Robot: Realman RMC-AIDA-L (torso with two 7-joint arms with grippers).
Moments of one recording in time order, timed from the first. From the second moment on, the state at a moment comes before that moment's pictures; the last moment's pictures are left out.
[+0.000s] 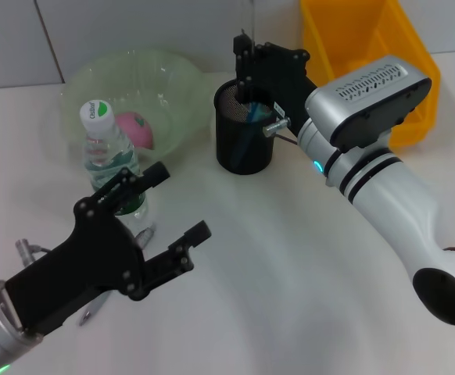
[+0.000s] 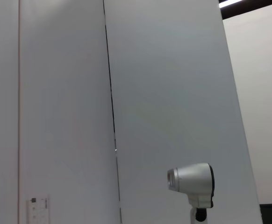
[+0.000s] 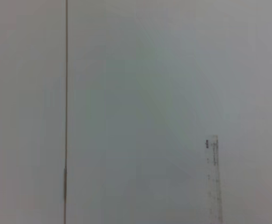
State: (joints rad) left arm -0.26 -2.02 1.96 0.43 0.41 1.60 -0.48; right arm 0.66 2.08 0.63 0.55 -2.05 -0.87 -0.13
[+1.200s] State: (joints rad) left arm -0.27 -1.99 1.93 0.40 0.43 1.64 -0.51; right arm 0.54 2.03 0.71 0.70 -2.20 -0.90 -0.12
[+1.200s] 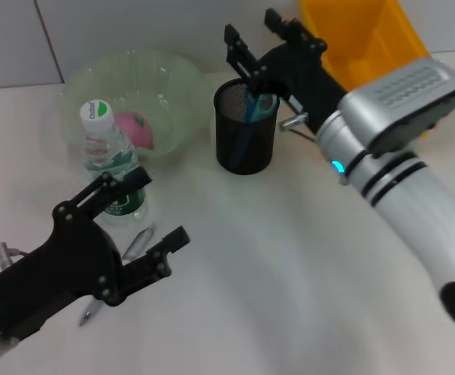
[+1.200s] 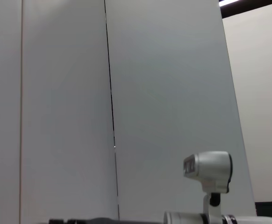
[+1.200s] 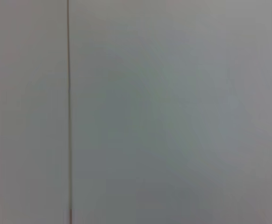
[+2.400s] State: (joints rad) left arm -0.22 -1.92 1.78 0.47 0.67 1.44 -0.81; right arm 0.78 1.89 0.46 -0.21 -2.93 -1.70 0.88
